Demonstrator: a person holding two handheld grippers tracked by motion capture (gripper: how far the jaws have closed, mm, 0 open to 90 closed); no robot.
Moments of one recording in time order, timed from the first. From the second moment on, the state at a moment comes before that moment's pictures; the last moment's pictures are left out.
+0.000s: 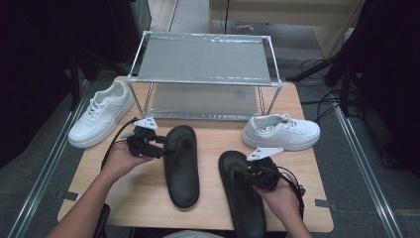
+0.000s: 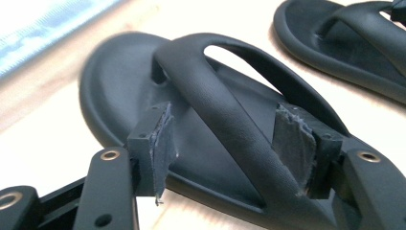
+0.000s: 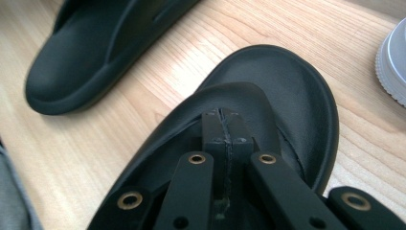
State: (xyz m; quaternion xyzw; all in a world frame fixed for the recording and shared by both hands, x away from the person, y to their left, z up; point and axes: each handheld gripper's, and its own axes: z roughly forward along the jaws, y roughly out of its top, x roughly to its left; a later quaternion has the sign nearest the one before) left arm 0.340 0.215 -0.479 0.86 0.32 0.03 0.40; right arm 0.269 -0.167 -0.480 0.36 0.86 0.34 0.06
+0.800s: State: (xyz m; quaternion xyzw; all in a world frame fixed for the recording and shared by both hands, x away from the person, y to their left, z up) left arm 0.321 0.236 -0.483 0.85 0.34 0.04 0.39; right arm 0.304 -0.137 -0.485 0.34 0.87 0.35 0.07
